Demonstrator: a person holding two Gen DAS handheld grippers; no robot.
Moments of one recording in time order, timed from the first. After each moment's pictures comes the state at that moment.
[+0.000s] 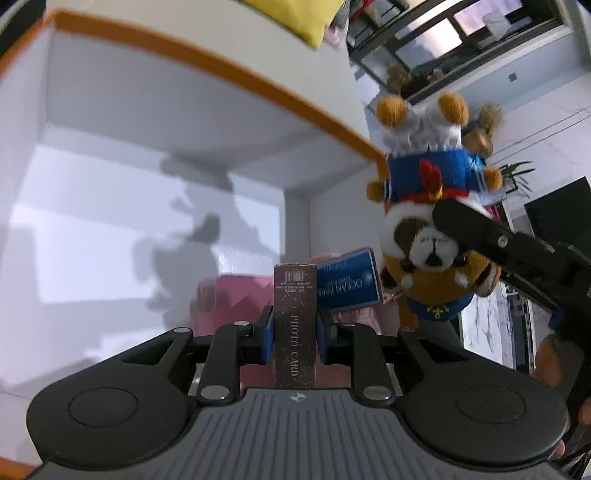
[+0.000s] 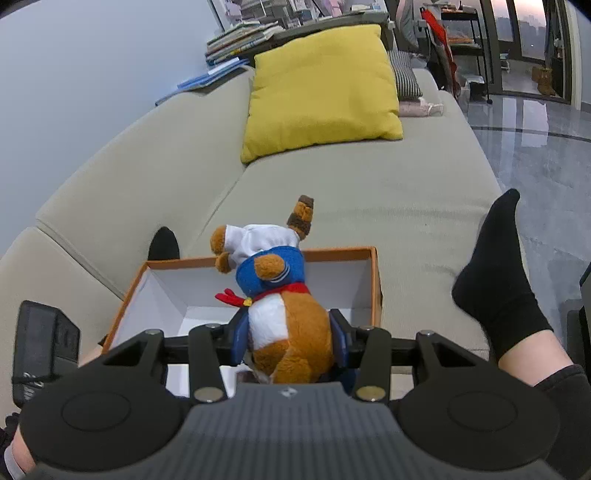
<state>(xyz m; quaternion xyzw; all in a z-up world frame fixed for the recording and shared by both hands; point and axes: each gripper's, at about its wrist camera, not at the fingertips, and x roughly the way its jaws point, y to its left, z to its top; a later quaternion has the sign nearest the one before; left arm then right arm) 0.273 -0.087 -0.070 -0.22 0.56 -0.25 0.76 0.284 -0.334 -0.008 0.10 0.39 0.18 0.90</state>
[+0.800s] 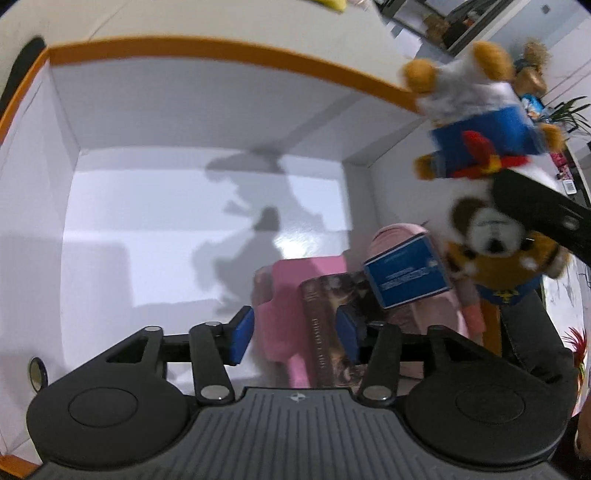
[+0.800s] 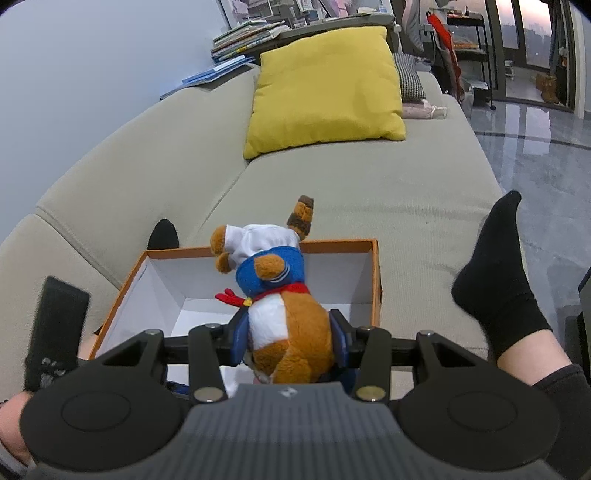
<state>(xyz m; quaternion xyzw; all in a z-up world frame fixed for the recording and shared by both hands) 0.289 -0.097 -0.069 -0.07 0.61 -0.19 0.77 0.274 -0.330 -0.013 0.09 0.38 0.18 0.90</state>
